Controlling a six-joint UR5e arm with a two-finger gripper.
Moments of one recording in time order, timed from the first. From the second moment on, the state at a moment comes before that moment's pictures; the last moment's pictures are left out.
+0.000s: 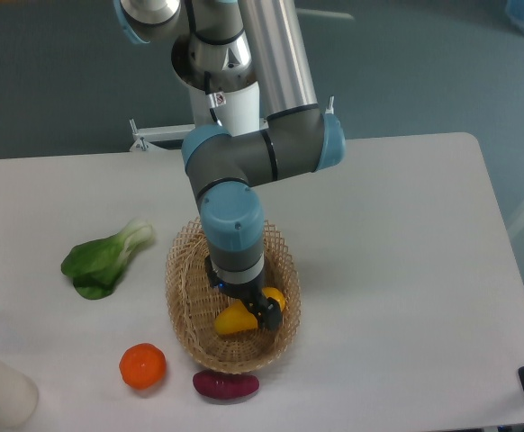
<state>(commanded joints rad) 2.24 -2.06 -1.66 -0.92 1.63 1.07</state>
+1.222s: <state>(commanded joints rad) 2.19 -2.11 -1.63 -0.88 1.74 1.06</state>
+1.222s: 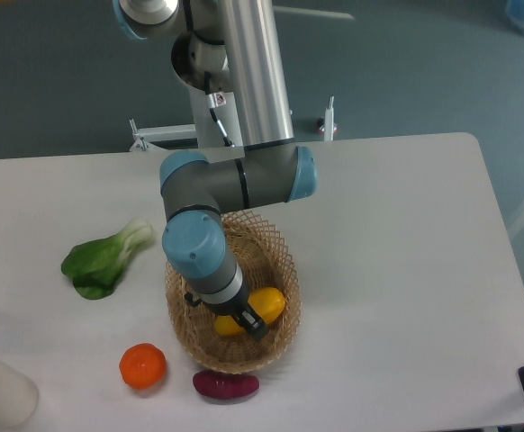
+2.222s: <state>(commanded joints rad) 2.38 -2.01 -1.48 -1.15 1.58 1.13</state>
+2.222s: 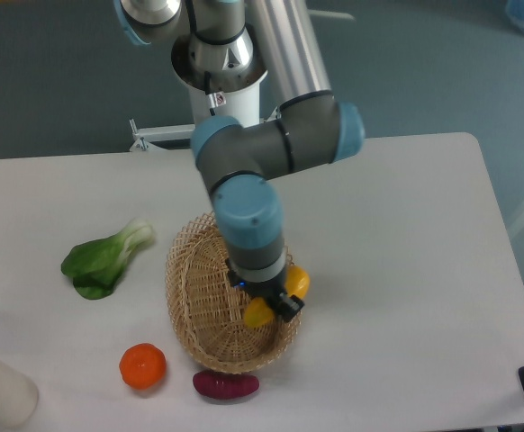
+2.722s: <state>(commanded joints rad) 2.53 -1.98 -1.48 -1.15 1.58 1.33</state>
